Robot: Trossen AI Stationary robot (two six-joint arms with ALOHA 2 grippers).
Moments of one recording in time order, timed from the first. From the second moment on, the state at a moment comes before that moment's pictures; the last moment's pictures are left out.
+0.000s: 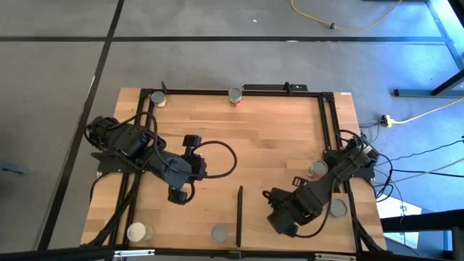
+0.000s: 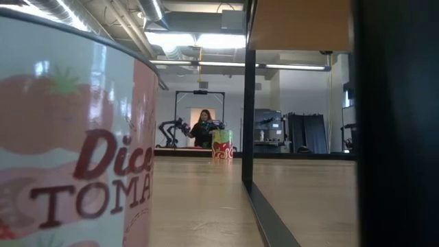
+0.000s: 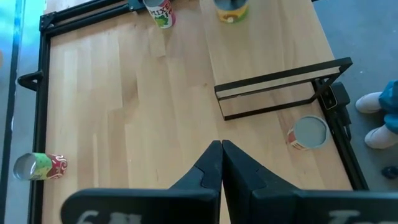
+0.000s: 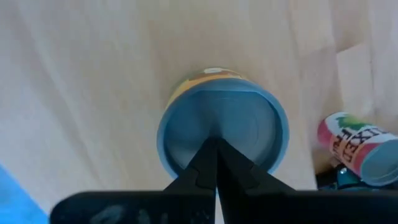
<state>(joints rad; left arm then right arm) -0.50 1.73 2.29 -1.47 -0.33 -0.18 0.67 1.91 1.87 -1.57 -0.03 1.07</state>
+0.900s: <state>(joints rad) -0.50 1.73 2.29 -1.47 -0.33 -0.18 0.75 1.87 1.86 -1.57 -0.03 1.17</state>
